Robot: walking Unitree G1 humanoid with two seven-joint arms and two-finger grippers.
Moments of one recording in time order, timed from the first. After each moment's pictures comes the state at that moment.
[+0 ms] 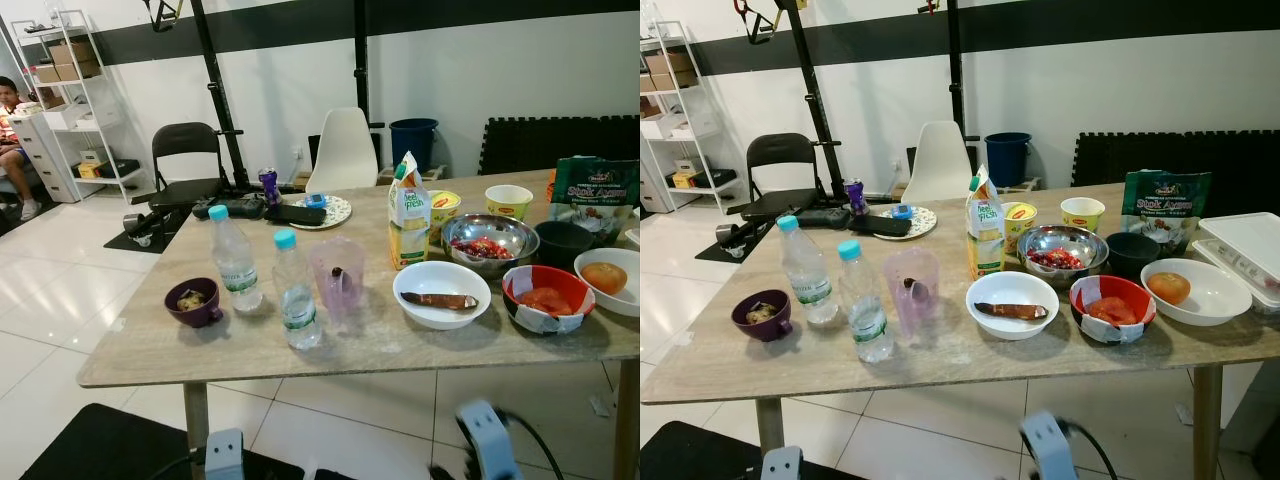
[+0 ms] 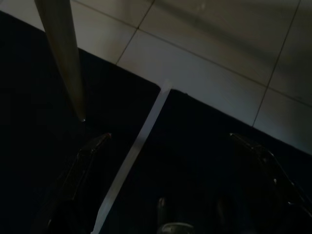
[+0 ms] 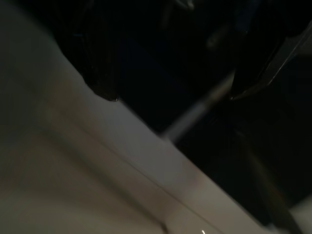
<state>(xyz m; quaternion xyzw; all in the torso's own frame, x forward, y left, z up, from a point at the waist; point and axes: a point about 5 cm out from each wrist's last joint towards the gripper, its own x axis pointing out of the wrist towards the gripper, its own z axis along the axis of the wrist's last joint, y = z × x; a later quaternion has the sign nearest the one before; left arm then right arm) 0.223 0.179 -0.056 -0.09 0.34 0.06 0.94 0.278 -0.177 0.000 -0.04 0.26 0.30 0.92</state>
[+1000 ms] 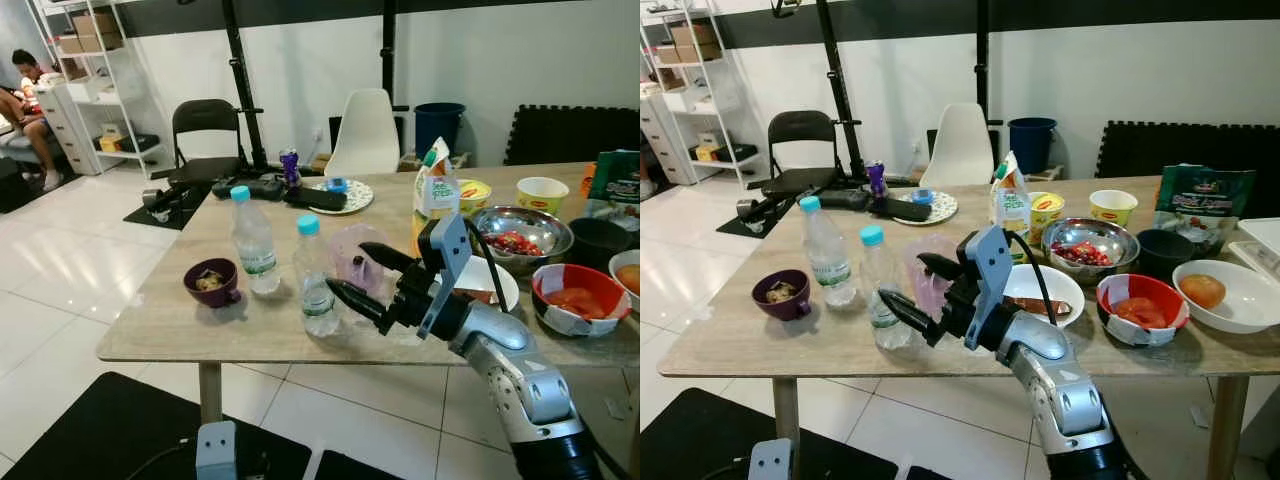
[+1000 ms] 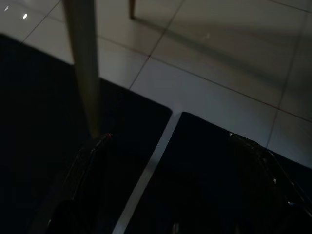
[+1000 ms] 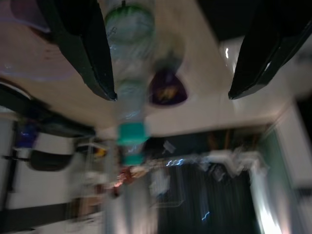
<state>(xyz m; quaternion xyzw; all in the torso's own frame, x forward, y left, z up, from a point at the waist) 0.221 0.183 -0.038 -0.05 0.25 0.05 0.97 0.318 -0.083 0.239 0.08 -0.14 0.45 0.88</state>
